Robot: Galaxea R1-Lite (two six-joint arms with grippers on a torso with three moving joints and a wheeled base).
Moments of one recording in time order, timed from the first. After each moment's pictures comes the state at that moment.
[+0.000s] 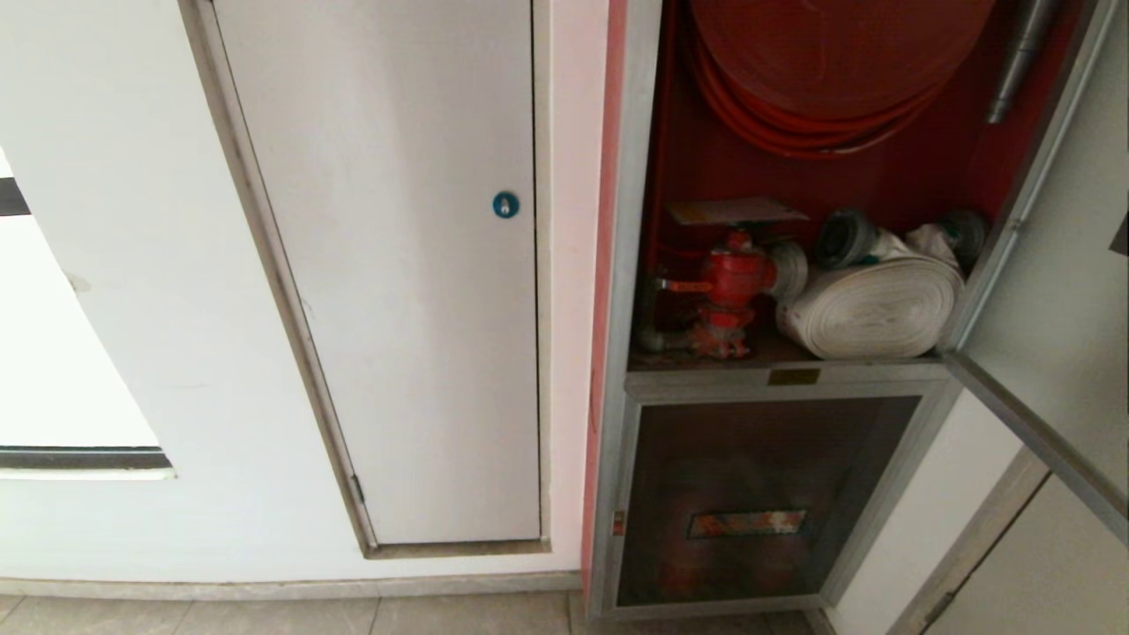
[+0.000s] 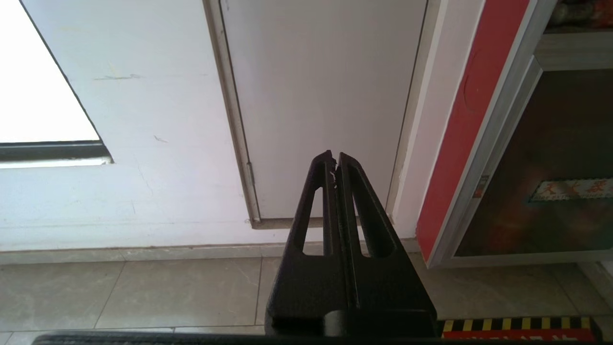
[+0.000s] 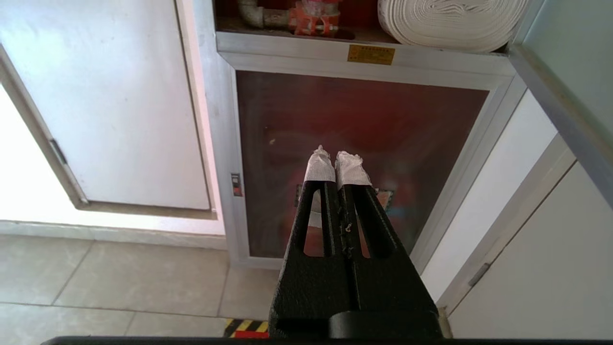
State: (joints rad) left arm -0.01 0.00 0.00 0.00 0.00 0.00; right arm 0.01 0.00 0.00 0.01 0.04 -0.05
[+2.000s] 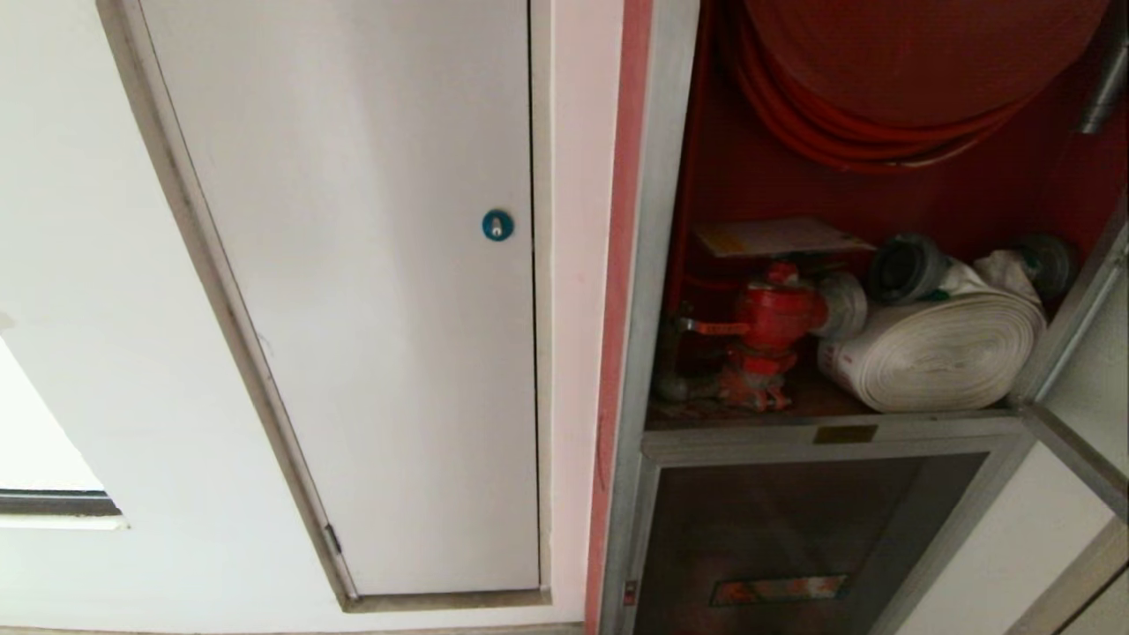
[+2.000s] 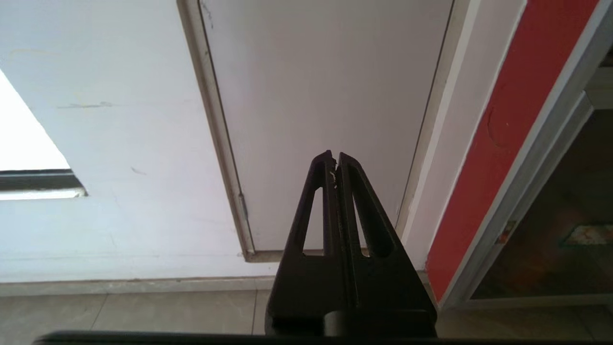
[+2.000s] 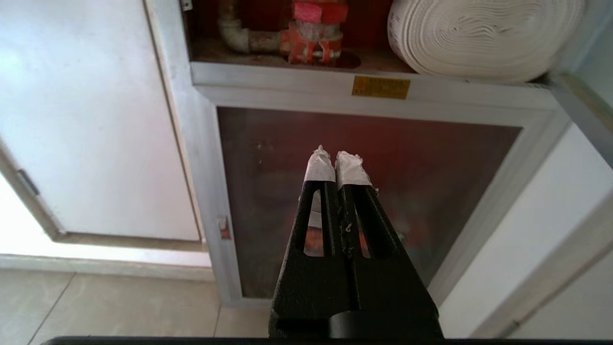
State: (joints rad) left arm -0.01 0.00 0.00 0.00 0.00 0.00; right arm 0.01 0.00 0.00 0.01 0.04 -0.05
